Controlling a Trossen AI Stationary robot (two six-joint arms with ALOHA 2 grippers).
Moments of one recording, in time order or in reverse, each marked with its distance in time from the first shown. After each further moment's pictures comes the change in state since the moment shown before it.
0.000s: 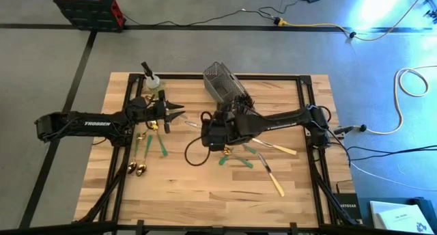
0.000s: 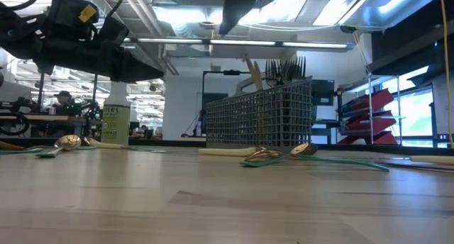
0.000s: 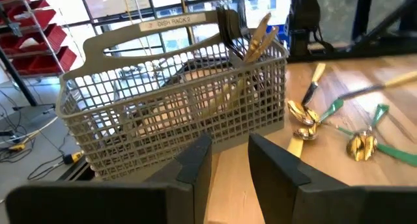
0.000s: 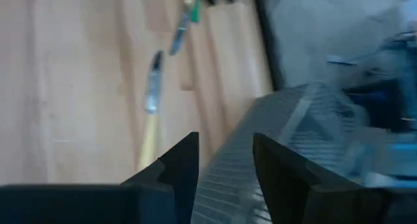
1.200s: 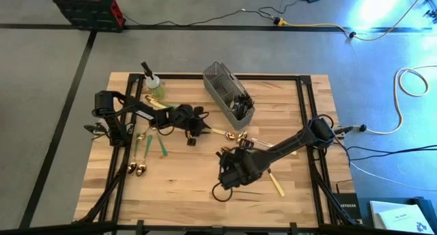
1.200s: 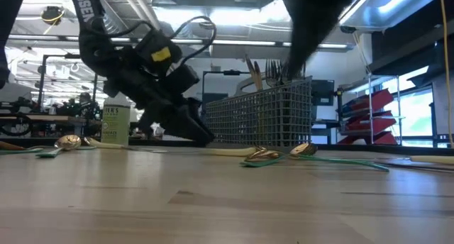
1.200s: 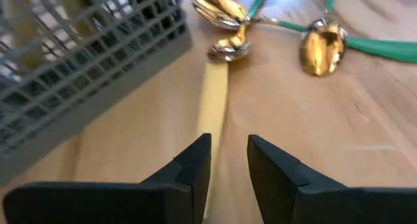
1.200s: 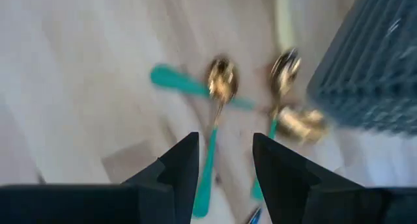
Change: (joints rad) left arm -0.195 0.820 0.454 -0.078 0.053 0.177; right arm 0.255 0.009 -0.286 -0.108 -0.295 0.709
